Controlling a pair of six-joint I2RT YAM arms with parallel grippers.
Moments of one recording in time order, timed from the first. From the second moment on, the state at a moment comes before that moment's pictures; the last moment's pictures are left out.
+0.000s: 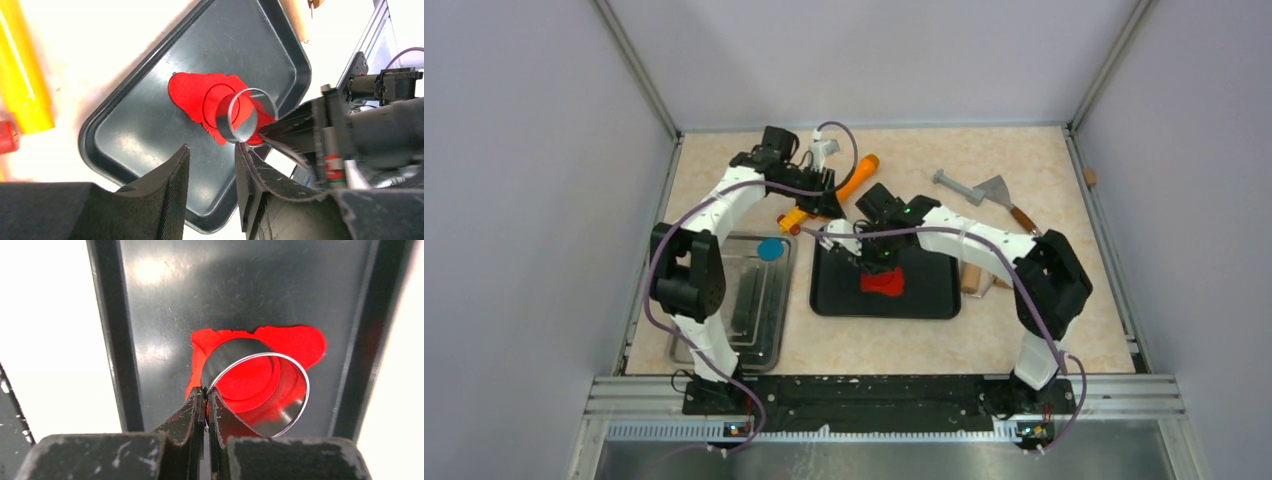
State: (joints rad) left arm -0.30 1.86 1.53 -0.70 0.82 0.08; right arm 0.82 1.82 1.37 -0.73 -0.28 -0.66
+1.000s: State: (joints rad) left arm -0.23 1.60 1.36 -0.83 0.72 0.21; right arm 0.15 1.53 1.08 -0.57 -0.17 -0.54
